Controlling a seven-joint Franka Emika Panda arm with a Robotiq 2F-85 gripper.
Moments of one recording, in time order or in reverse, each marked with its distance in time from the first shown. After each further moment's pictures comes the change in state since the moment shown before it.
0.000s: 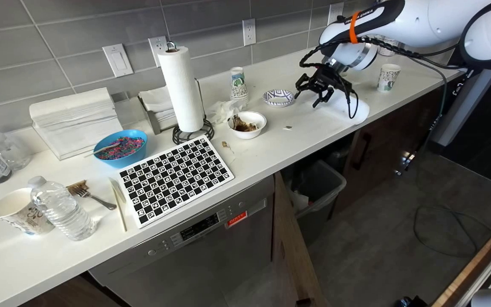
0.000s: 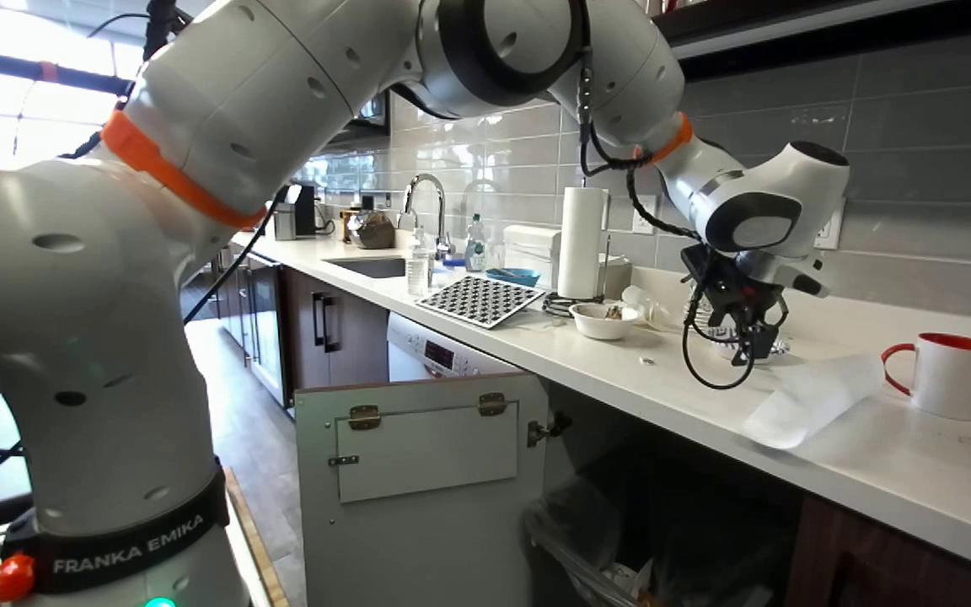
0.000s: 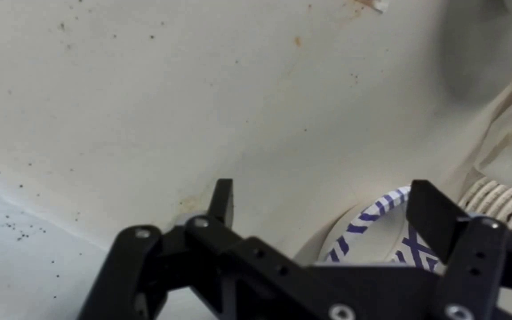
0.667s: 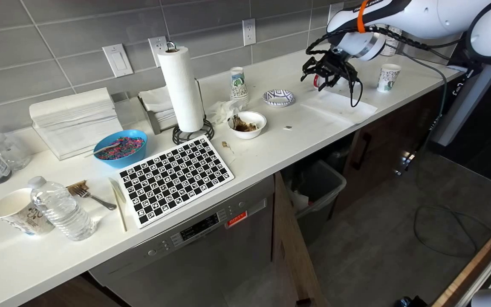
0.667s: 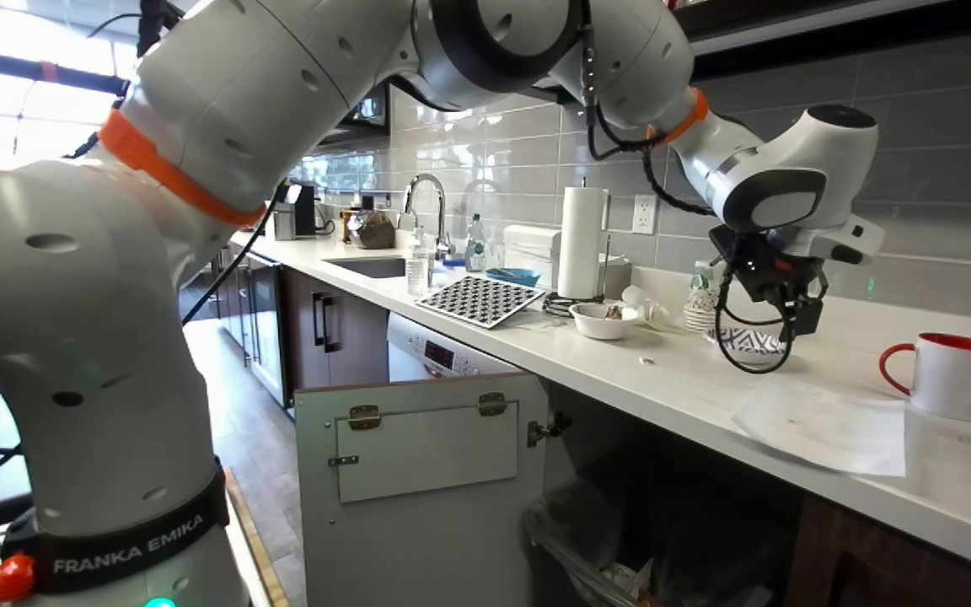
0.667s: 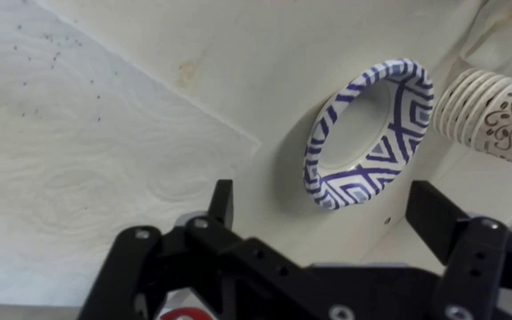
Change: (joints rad) arm -0.018 -0.024 -0.023 0.029 0.029 0.131 -0.004
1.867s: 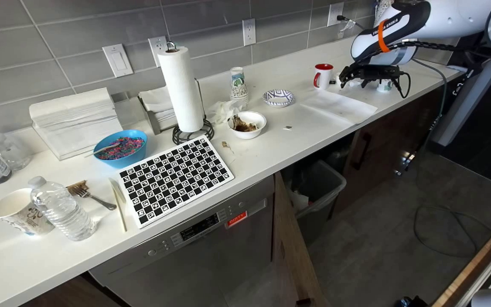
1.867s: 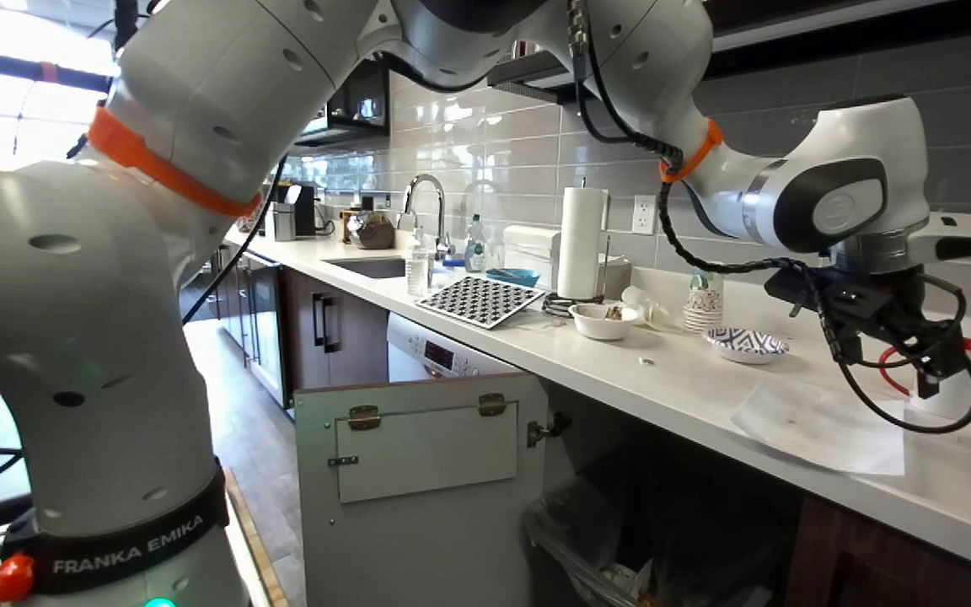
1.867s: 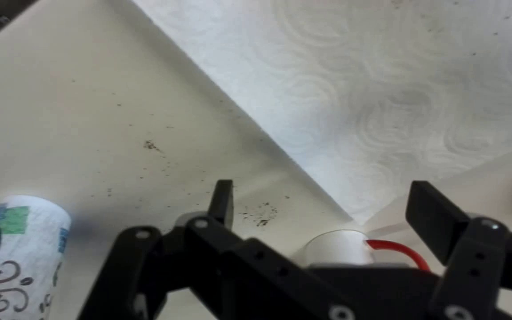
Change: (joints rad) arm 0.009 -0.088 -0.204 -0.211 -0.339 0.179 -0.098
